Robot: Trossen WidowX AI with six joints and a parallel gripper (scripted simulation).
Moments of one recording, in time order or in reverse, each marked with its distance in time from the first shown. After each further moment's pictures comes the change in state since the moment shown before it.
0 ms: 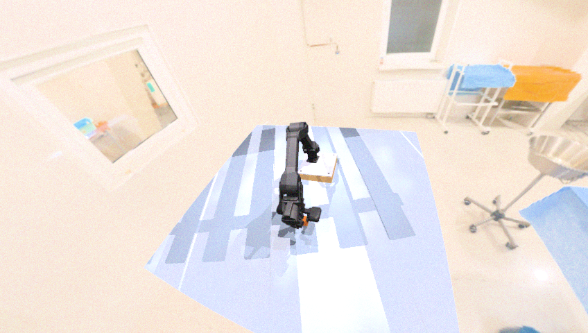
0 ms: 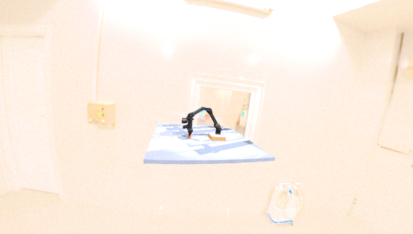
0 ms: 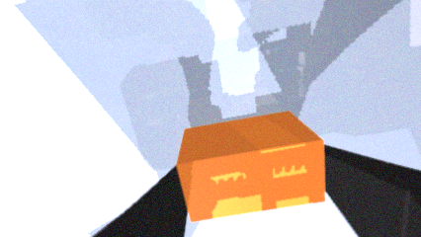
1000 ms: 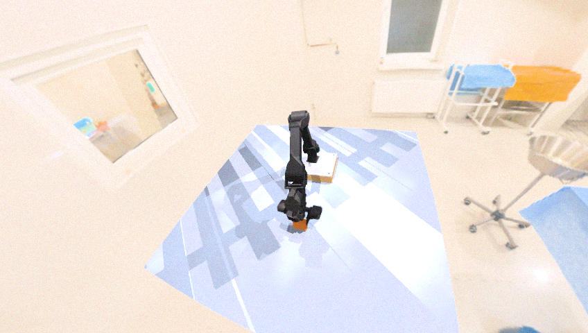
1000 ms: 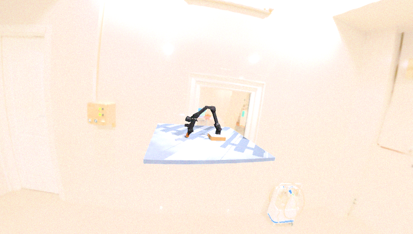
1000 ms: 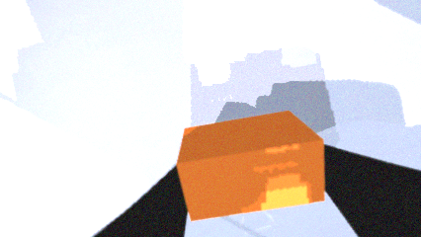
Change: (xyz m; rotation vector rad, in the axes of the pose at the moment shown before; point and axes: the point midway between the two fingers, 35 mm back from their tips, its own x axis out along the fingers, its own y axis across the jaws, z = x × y) arm -0.005 0.003 0.009 -0.002 -0.332 0.009
